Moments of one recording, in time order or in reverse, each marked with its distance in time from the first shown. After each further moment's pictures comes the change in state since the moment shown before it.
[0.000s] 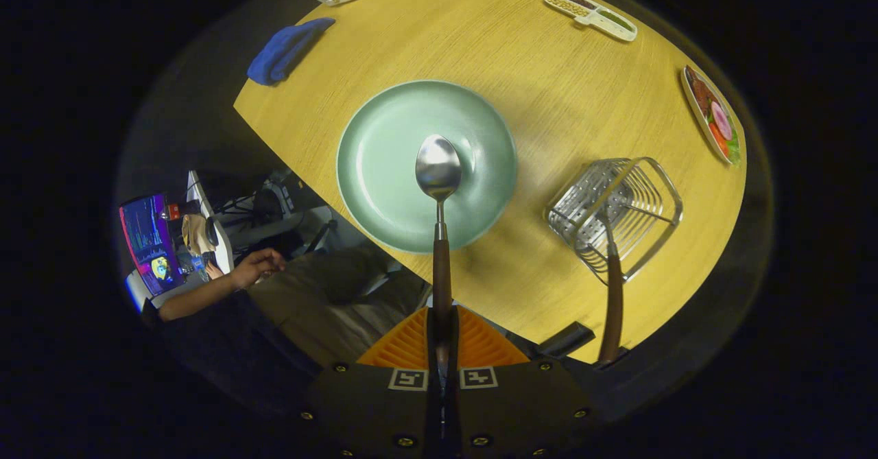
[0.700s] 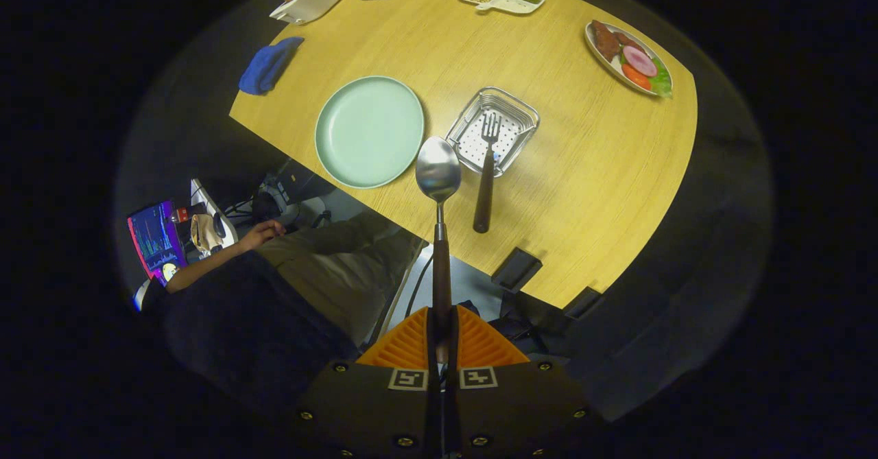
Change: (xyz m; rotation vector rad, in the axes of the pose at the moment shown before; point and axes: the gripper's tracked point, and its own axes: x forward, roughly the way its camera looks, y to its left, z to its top) arm -0.085 -0.059 -0.086 0.125 0.048 0.001
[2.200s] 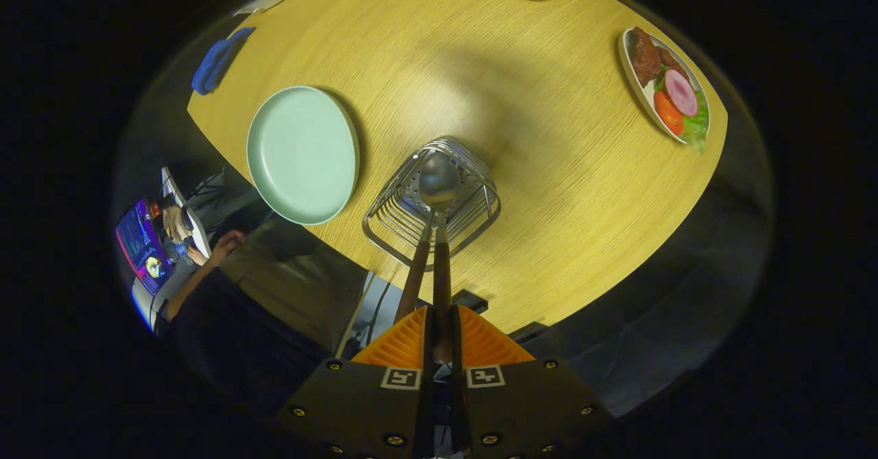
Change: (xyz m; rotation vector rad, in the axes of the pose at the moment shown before) arm 0.033 -0.056 0.104 -0.077 0.182 -0.090
